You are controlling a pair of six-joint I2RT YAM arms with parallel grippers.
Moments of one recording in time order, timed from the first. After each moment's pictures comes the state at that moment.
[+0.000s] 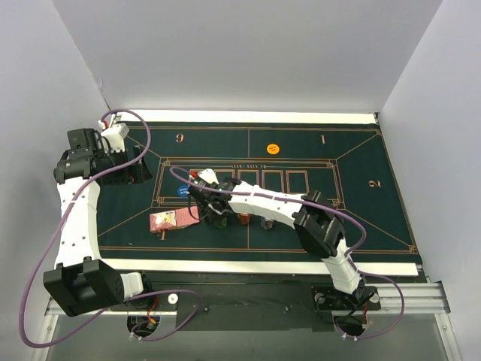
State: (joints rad) left arm 0.24 1.27 1.31 -0.96 0.42 0.09; right arm 1.07 2.09 1.67 -0.75 0.30 0.50
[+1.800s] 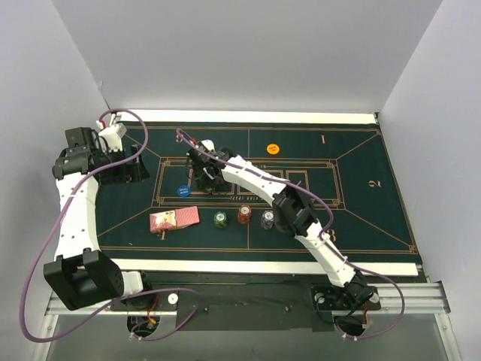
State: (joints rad) left arm 0.27 1.31 1.32 -0.96 0.43 0.11; right arm 0.88 2.49 2.27 -0.81 0.19 0.49
